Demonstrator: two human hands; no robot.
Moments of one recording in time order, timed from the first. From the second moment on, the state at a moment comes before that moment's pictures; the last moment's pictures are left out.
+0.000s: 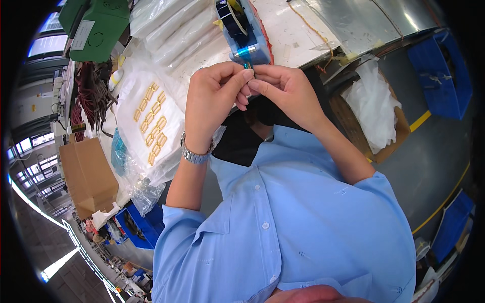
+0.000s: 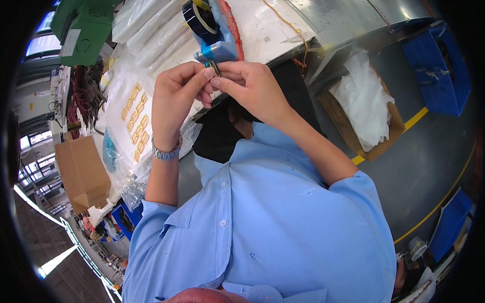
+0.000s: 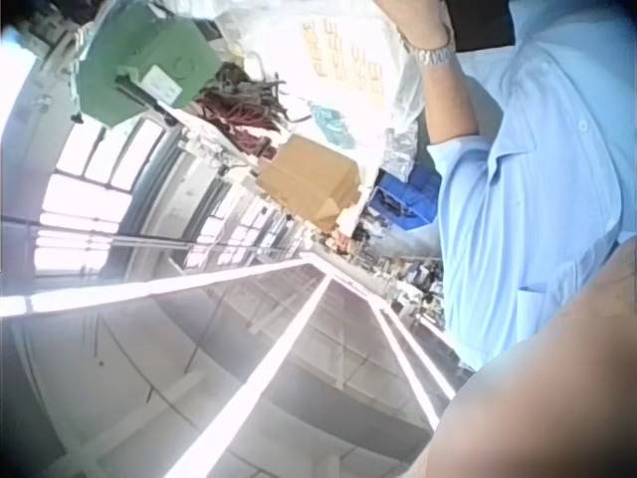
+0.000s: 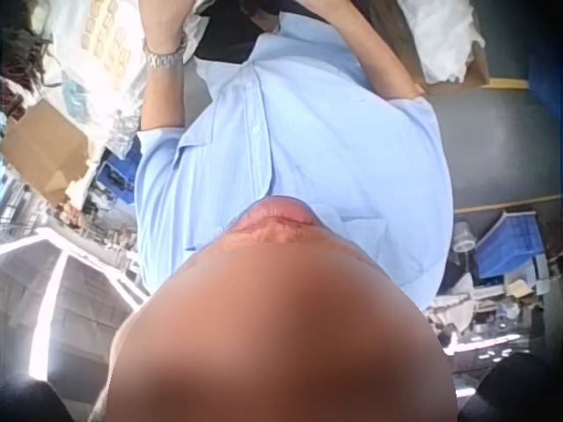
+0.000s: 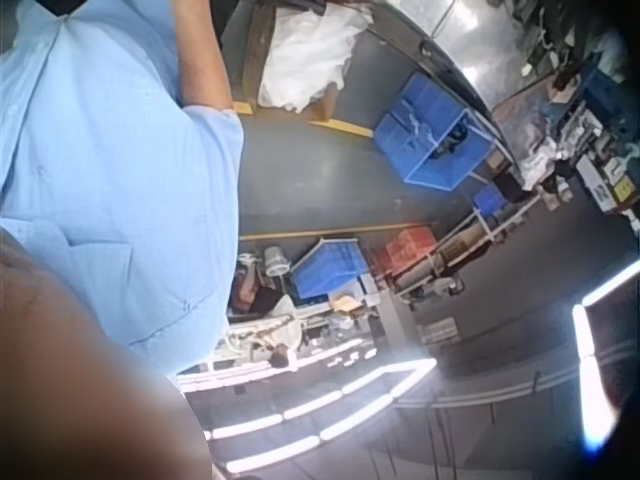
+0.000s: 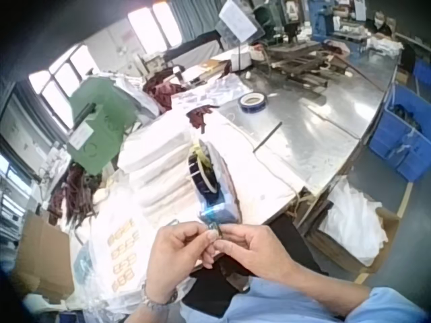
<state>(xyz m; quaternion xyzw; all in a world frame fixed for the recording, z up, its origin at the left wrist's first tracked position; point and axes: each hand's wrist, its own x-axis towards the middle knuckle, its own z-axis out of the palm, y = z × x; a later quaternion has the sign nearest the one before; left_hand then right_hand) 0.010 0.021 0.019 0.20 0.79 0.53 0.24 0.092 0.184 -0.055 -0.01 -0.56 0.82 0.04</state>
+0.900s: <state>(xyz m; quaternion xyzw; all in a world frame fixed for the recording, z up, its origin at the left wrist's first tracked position) 0.003 0.013 0.014 0.11 0.73 0.57 0.37 0.112 0.168 -0.058 -0.08 -0.53 0.84 0.05</state>
